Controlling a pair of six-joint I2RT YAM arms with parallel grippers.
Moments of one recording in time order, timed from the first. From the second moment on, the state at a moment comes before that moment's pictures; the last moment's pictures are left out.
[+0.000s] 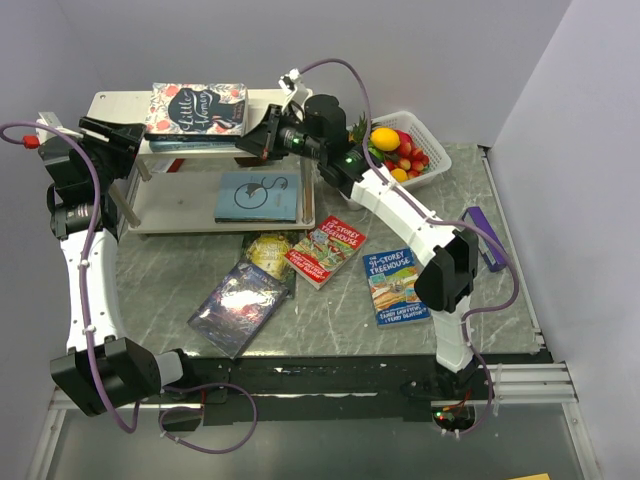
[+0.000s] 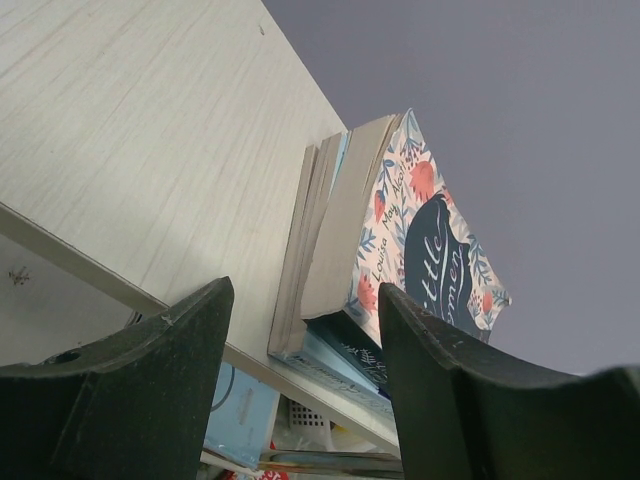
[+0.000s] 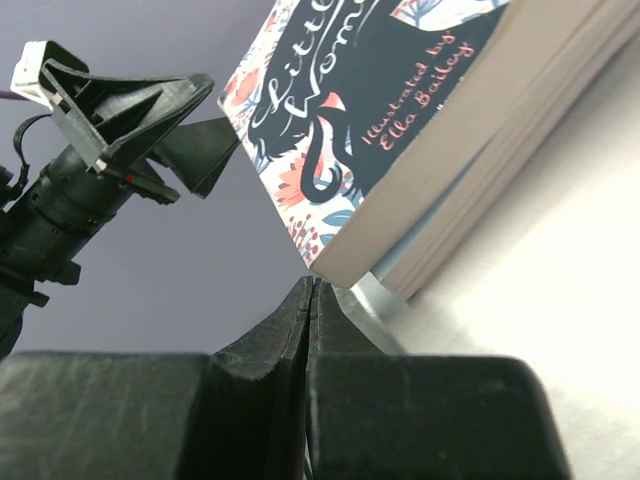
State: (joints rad) left arm 0.34 1.23 1.32 -0.19 0.26 -0.97; right arm 0.71 2.01 2.11 -0.14 -0.38 0.69
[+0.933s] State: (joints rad) left arm 0.34 1.22 1.33 -0.20 0.17 -1.05; right arm 0.68 1.85 1.97 -0.15 -0.27 0.63
